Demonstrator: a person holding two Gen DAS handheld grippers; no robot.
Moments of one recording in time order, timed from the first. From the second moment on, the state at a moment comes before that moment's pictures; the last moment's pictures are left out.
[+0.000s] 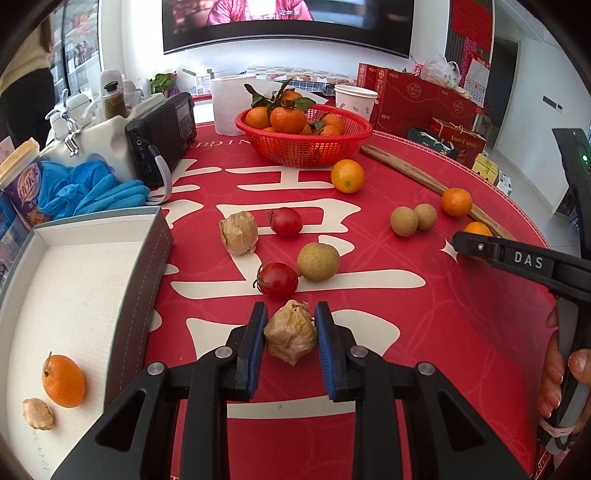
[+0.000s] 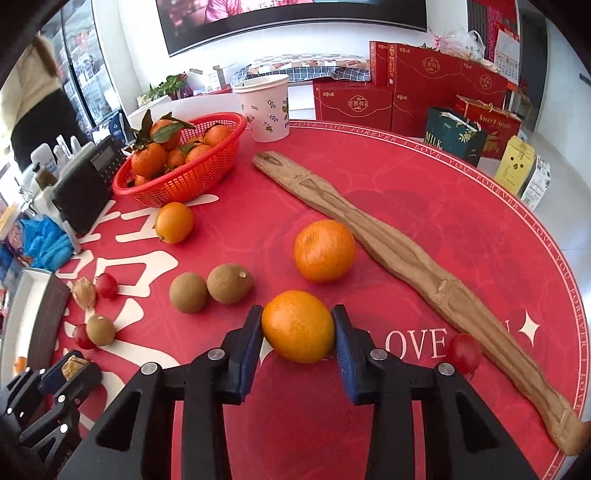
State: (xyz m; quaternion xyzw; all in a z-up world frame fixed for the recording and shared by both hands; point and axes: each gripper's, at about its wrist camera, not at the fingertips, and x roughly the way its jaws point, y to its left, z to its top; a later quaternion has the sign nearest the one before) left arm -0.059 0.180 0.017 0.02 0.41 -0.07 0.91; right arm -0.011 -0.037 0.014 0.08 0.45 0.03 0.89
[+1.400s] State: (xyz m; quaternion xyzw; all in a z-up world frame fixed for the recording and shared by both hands) left arm -0.124 0.353 0.054 -0.09 0.33 0.11 0.93; right arm -0.046 0.175 0.061 0.04 0.40 0.30 0.86
